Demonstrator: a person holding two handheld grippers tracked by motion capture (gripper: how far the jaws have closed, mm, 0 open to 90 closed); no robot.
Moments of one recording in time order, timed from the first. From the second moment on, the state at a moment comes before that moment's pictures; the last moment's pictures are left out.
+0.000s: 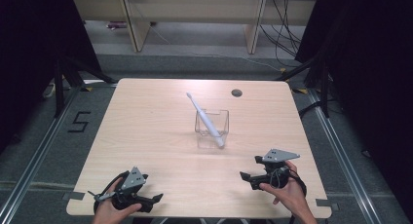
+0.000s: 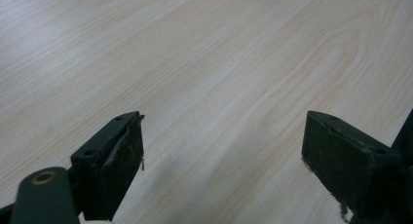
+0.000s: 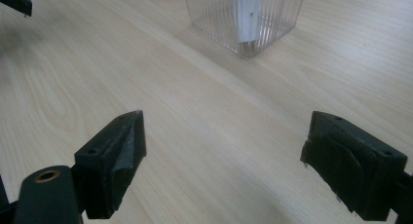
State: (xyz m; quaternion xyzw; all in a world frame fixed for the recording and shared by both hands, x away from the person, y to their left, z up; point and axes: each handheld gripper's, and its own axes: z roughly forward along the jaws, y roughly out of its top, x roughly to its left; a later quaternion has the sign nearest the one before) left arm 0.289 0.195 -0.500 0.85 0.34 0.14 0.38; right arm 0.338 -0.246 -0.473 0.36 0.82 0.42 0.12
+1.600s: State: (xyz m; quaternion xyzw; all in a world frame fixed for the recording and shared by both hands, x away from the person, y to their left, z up) left arm 0.289 0.196 -0.500 0.85 0.34 0.14 0.37; right arm 0.309 -0.272 -0.489 0.36 0.86 0.35 0.12
